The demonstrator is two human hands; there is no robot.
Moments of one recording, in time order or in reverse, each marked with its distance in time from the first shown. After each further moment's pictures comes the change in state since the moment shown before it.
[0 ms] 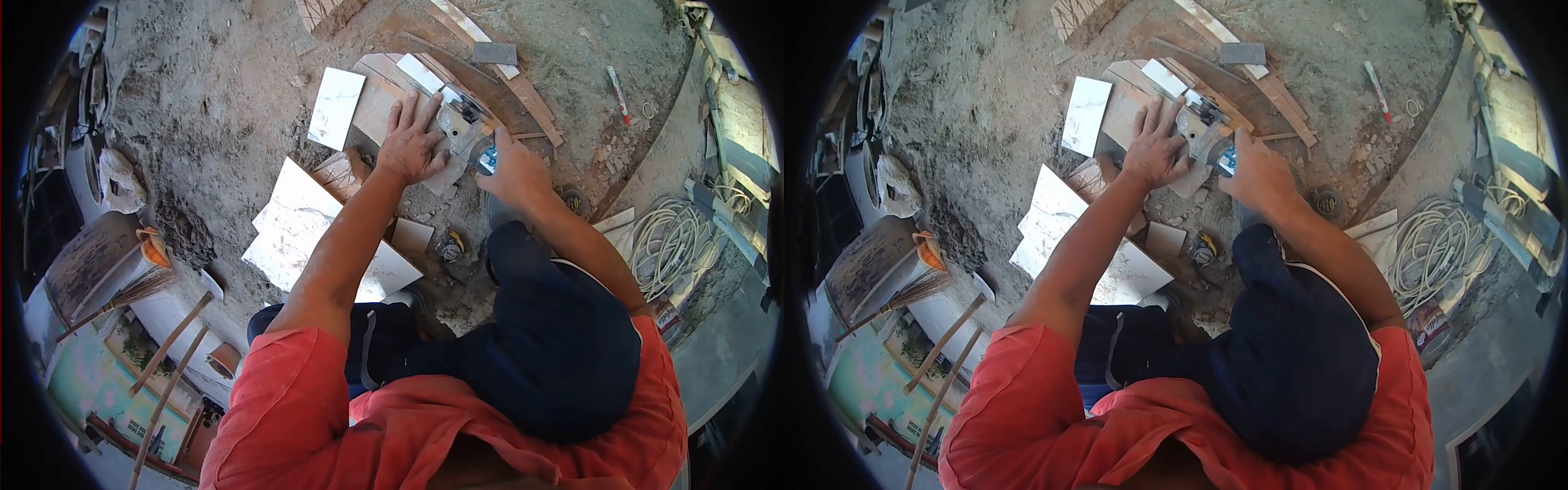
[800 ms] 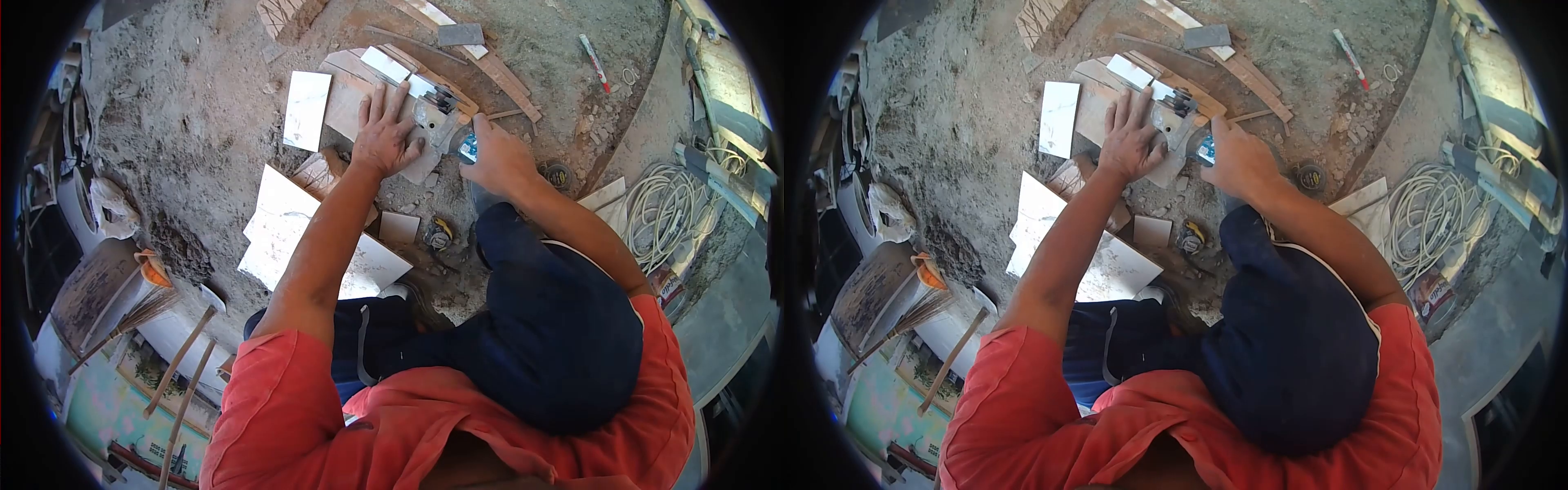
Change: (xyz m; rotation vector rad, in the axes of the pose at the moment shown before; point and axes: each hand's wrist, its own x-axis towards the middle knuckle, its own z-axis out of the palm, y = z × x) left_hand 0.001 -0.002 0.012 -0.096 0.186 0.045; right_hand -0.013 0.011 0.000 0.013 0.015 -0.043
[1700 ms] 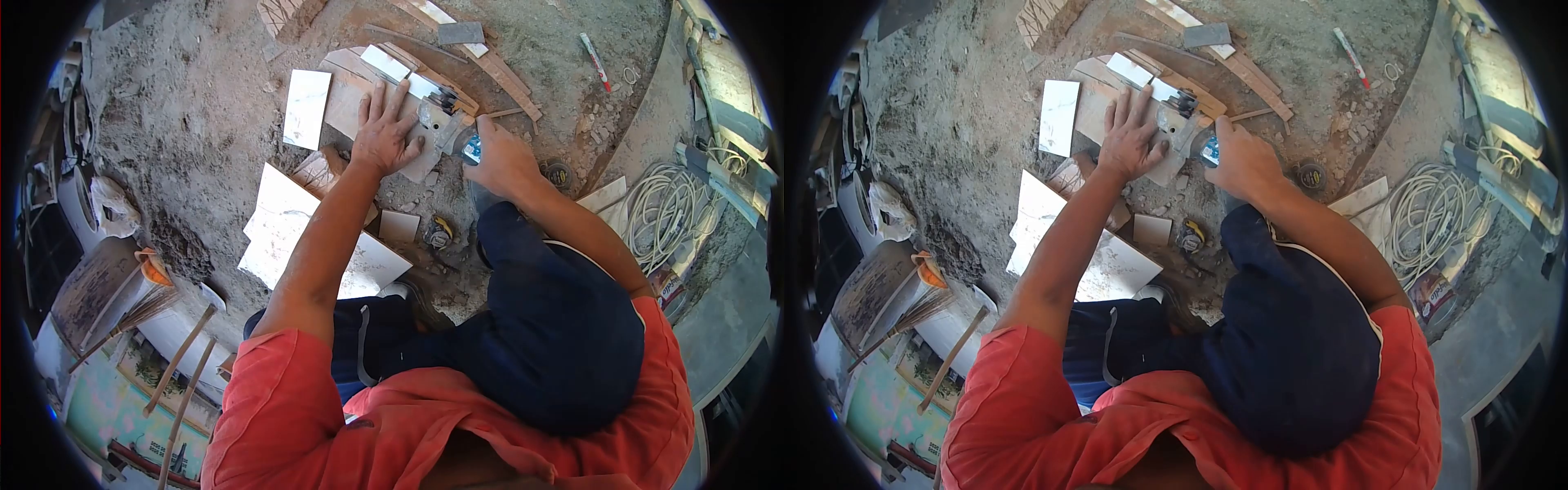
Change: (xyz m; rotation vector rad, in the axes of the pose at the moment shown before) left_hand 0.000 -0.001 0.002 0.019 0.017 0.014; right_hand -0.001 0.008 0.005 -0.024 0.000 0.013
